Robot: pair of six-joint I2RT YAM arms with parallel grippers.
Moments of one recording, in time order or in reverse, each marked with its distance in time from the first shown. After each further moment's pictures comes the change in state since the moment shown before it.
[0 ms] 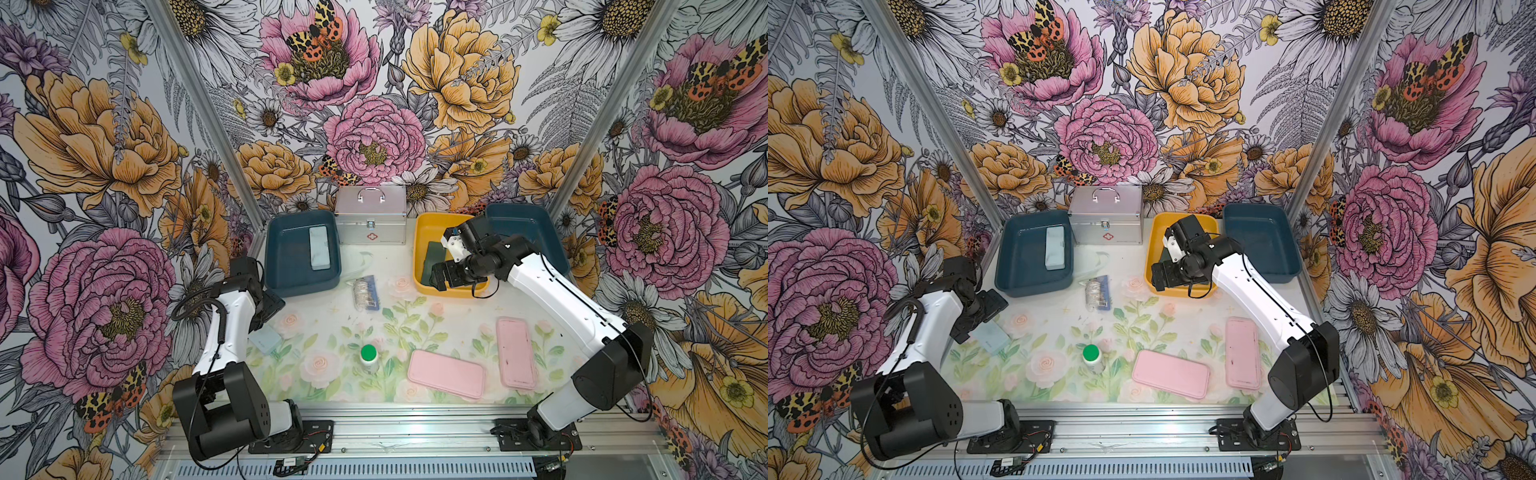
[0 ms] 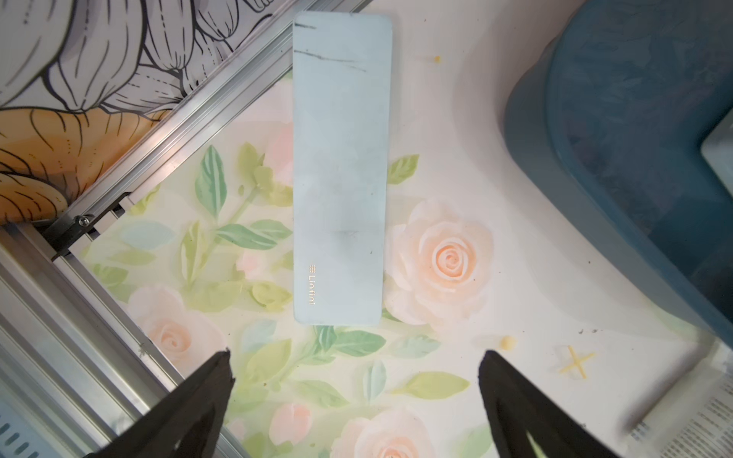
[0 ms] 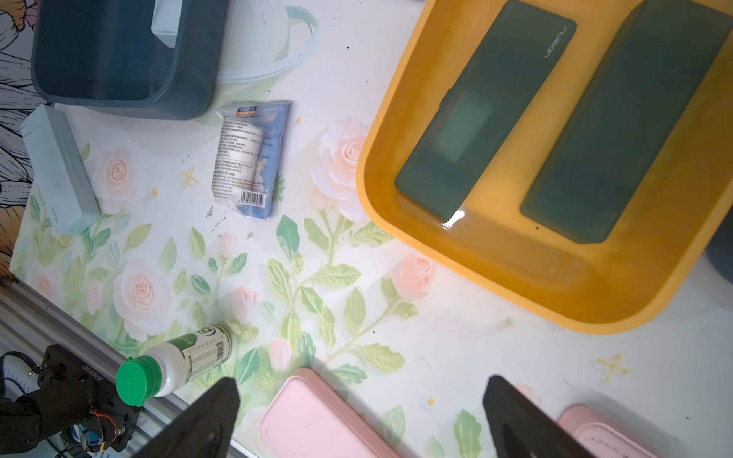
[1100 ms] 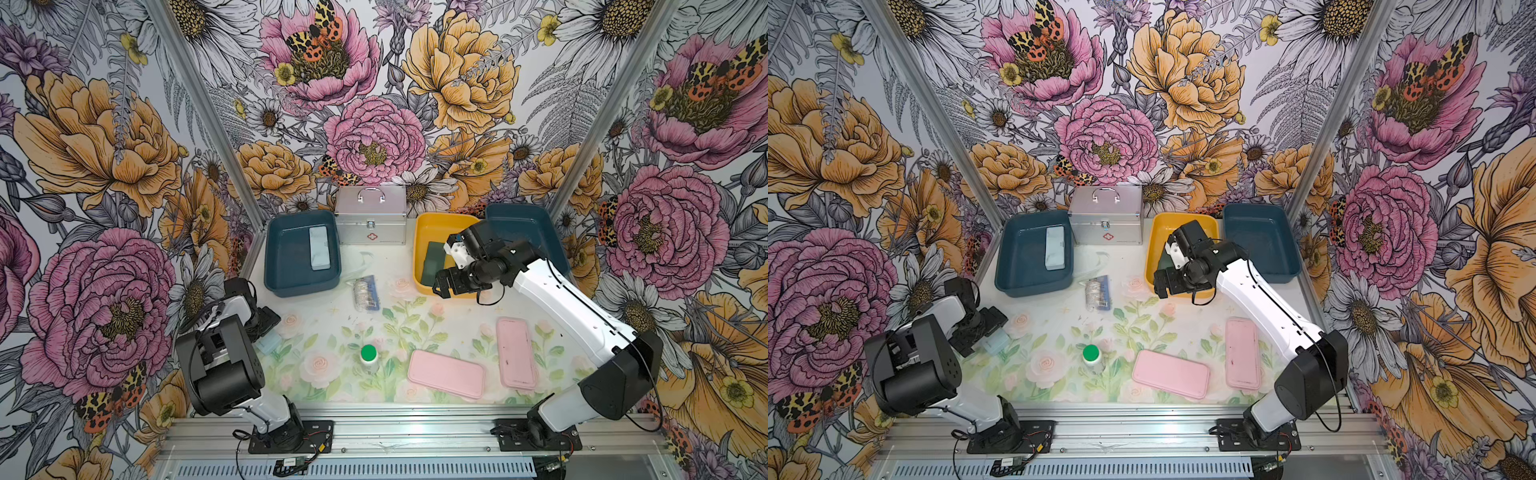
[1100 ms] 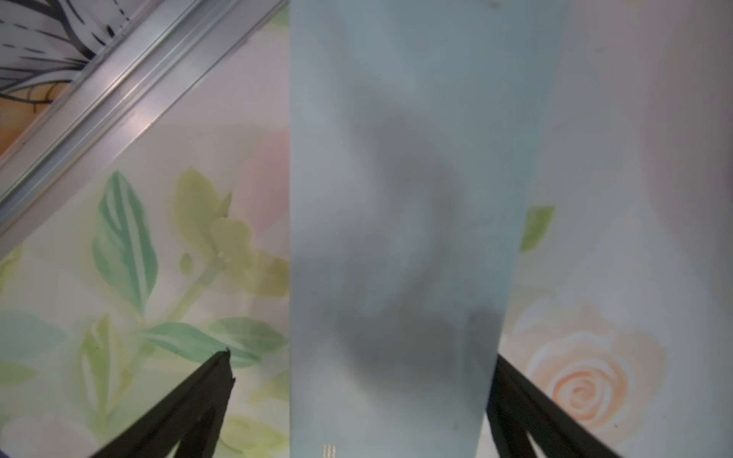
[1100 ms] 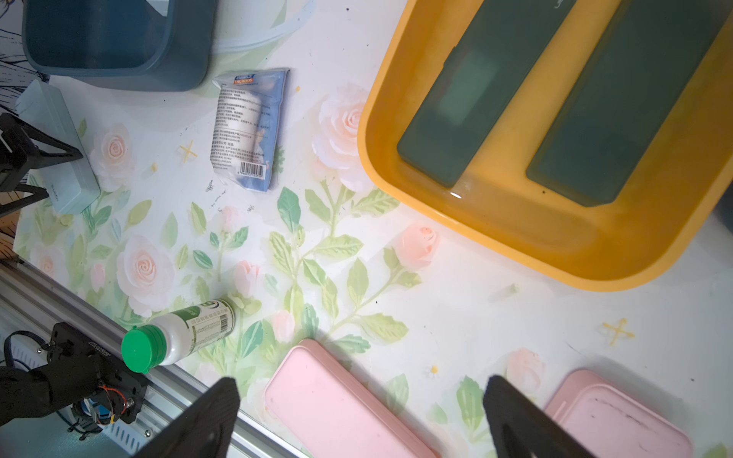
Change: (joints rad) left arm 0.151 0.254 -0.149 0.324 0.069 0.111; right arm 0.015 -0.057 -0.050 -0.049 -0.006 0.020
